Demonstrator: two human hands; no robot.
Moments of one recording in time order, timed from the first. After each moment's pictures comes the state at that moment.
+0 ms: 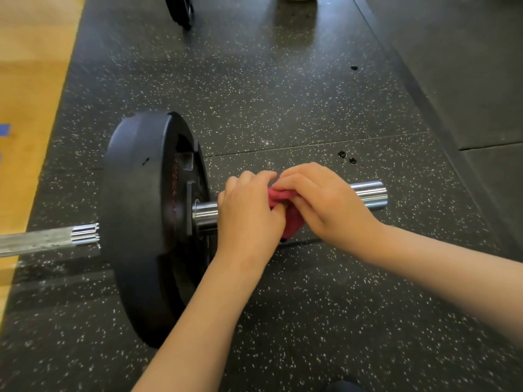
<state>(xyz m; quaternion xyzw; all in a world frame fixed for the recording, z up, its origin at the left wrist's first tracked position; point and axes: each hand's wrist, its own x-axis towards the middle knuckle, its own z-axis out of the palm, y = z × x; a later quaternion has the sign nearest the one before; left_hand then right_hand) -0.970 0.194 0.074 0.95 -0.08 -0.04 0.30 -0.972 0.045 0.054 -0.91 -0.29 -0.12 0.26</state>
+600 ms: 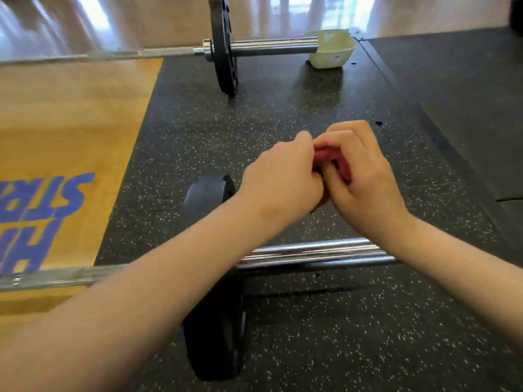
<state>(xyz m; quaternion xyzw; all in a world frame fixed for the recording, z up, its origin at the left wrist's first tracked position) -0.911 0.198 0.193 0.95 -0.18 -0.02 0.26 -0.923 0.061 0.142 -0.86 -0.21 -0.30 0.34</state>
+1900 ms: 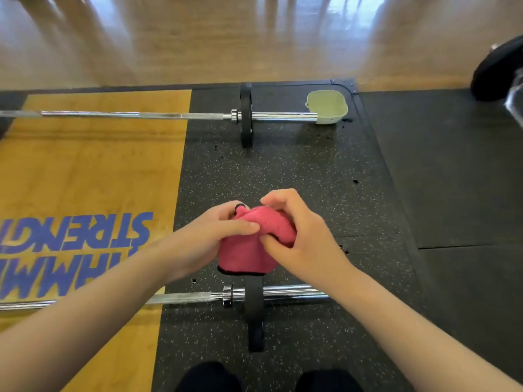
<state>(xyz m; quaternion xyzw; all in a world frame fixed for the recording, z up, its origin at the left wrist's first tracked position) -0.876 0.341 0.518 0.64 0.02 -0.37 0.68 -0.909 0.165 0.504 -0.84 -0.12 0.03 0.53</state>
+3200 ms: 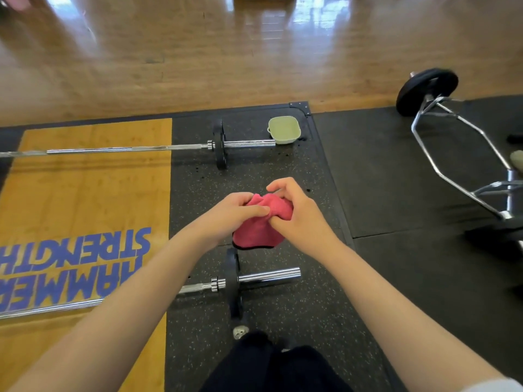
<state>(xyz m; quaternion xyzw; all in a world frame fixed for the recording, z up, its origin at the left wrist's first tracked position) -0.883 0.243 0.784 0.73 -0.03 -0.37 0.57 -0.929 0.081 0.778 -0.84 -0.01 0.06 0.54</state>
